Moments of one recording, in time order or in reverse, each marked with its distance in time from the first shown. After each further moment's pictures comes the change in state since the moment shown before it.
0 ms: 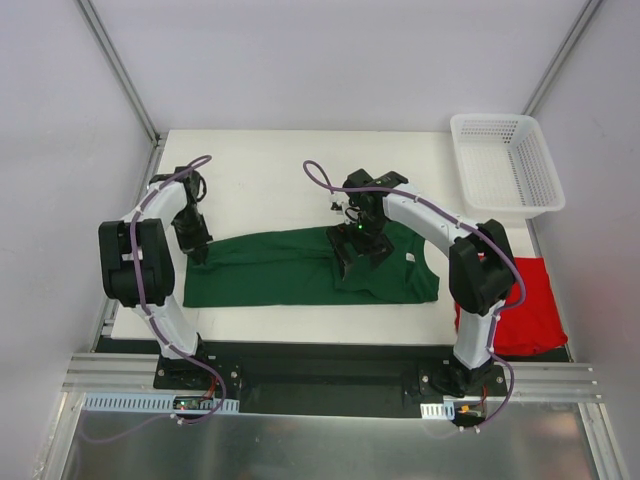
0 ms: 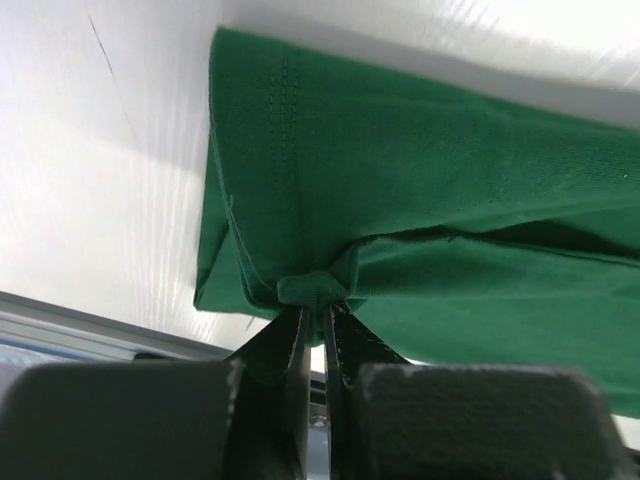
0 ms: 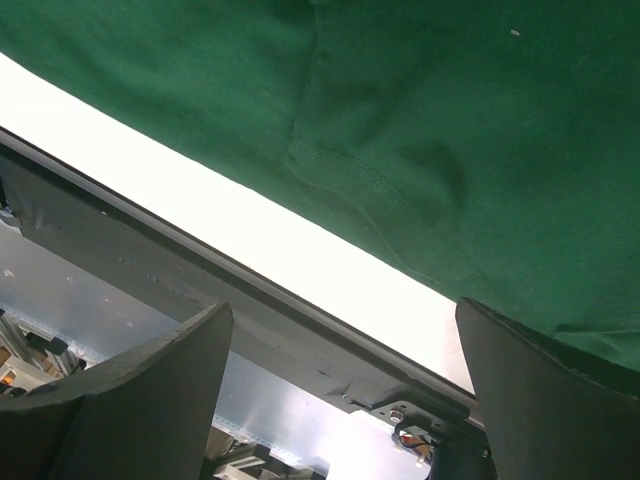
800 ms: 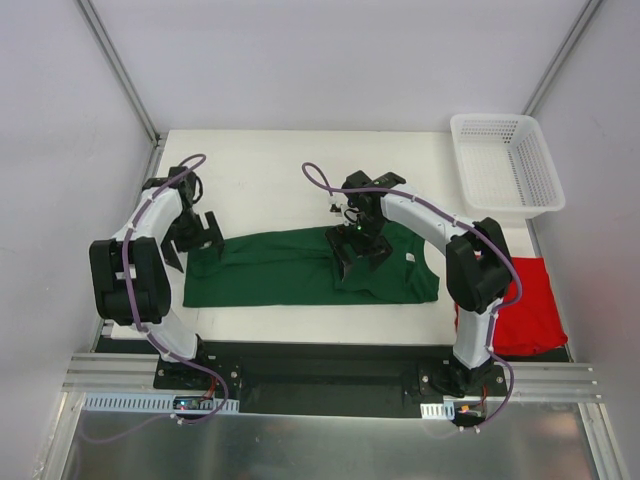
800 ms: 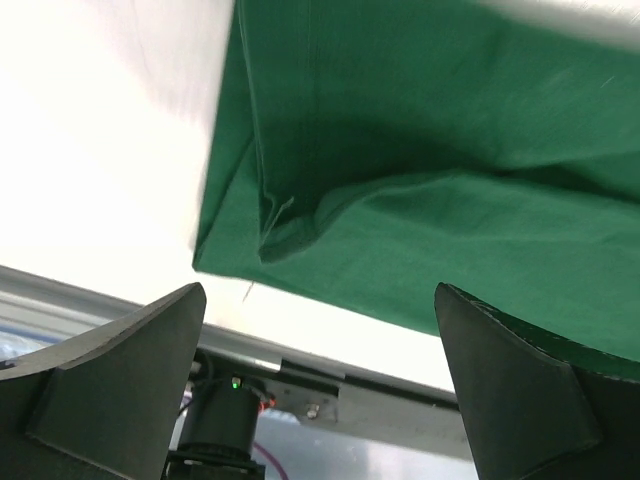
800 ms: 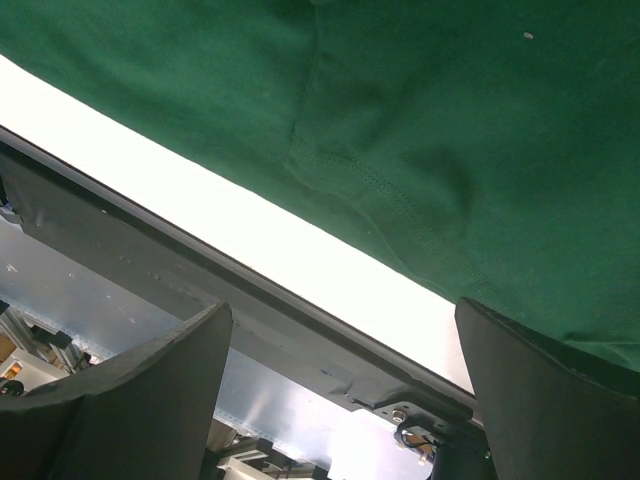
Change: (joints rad) left arm -0.007 -0.158 -0.097 -0.018 0.012 -0.037; right arm 0.000 0.020 0.000 0.000 -0.016 -0.002
